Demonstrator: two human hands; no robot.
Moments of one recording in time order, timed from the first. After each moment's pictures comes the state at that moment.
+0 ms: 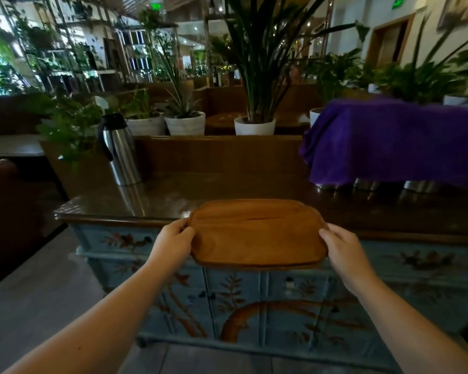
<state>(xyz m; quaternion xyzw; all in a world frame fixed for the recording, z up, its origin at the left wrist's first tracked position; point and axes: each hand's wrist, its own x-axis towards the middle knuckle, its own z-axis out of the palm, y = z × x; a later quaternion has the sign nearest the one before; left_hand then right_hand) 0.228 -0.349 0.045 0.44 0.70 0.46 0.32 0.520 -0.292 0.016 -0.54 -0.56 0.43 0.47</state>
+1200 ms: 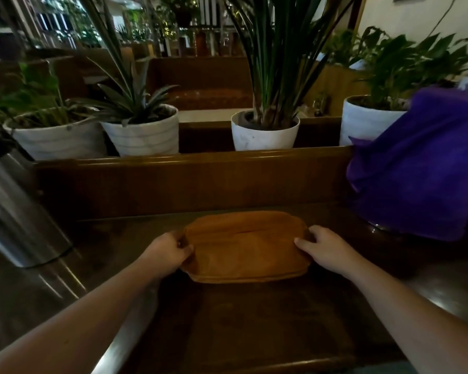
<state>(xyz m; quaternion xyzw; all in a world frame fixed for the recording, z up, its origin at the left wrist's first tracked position) 0.052 0.042 -0.010 0.58 0.71 0.17 0.36 0.383 0.058 -0.028 -0.69 -0.62 0.33 0.14</state>
